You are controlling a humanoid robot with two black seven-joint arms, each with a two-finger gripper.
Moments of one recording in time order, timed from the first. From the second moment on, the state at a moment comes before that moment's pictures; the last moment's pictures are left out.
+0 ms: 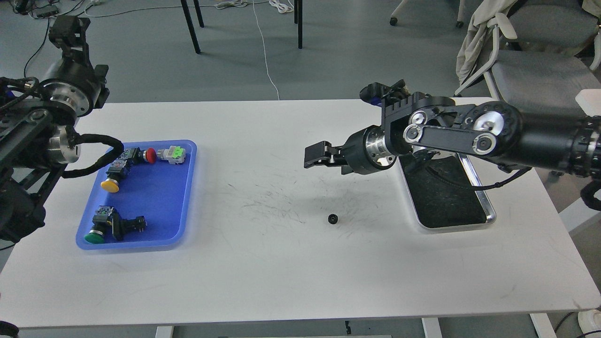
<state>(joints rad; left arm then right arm) -0.69 0.53 -0.97 -1.08 0.54 0.30 -0.01 1.49 -0.12 -0.46 1.04 -0.49 0.35 -0.19</state>
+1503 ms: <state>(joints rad) -0.63 0.56 -1.05 -1.17 0.44 0.34 -0.09 1.43 0.00 -0.62 0.86 -0.40 0.49 -0.25</state>
